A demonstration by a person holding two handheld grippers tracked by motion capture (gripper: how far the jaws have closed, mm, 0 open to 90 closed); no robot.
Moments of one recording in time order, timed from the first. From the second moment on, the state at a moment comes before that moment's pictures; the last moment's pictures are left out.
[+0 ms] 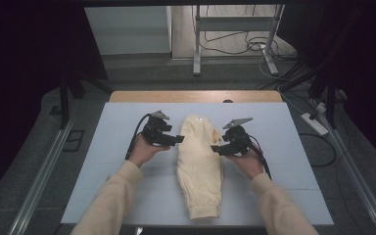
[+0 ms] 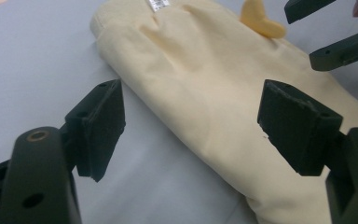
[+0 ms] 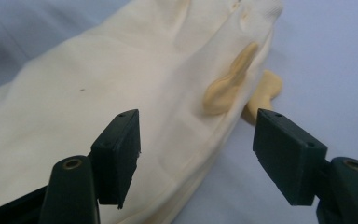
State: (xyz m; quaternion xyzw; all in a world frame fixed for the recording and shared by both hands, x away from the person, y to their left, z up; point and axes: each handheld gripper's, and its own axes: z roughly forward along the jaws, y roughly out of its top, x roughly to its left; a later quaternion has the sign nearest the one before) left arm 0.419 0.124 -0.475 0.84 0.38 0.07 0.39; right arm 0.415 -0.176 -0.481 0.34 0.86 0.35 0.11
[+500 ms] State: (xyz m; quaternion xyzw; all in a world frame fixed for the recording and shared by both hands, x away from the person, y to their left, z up) left arm 0.449 0.119 -0.500 0.83 0.40 0.05 0.38; right arm 0.452 -0.166 -0.490 0.37 0.86 0.35 0.11
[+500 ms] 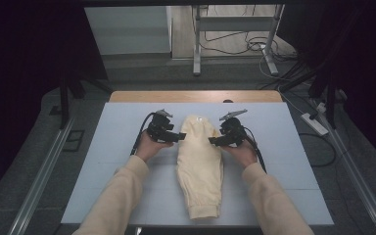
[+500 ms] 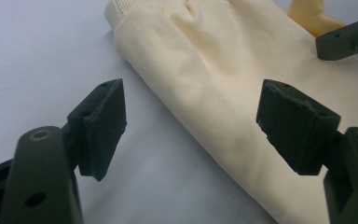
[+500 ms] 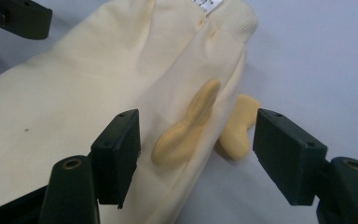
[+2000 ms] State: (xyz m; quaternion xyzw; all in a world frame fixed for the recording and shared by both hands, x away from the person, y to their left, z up) left arm 0.478 0.102 -0.531 0.84 0.42 0.03 0.35; right arm 0.495 -0.151 -0.515 0.40 0.86 0.30 0.08
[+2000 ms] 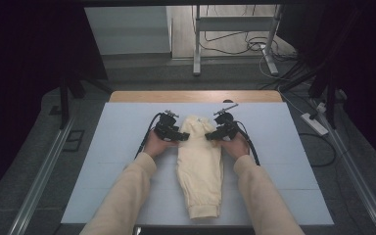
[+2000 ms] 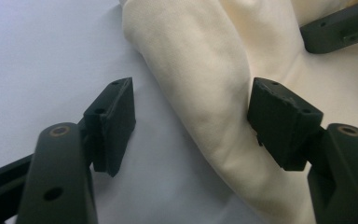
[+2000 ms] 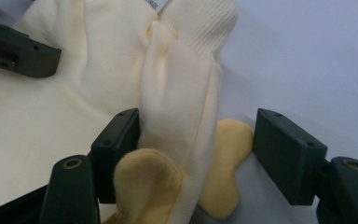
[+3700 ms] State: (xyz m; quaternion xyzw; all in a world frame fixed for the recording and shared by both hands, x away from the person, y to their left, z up) left arm 0.461 0.104 -0.457 0.84 0.34 0.06 0.42; right arm 0.472 -0.156 -0.447 0.32 0.87 0.37 0.12
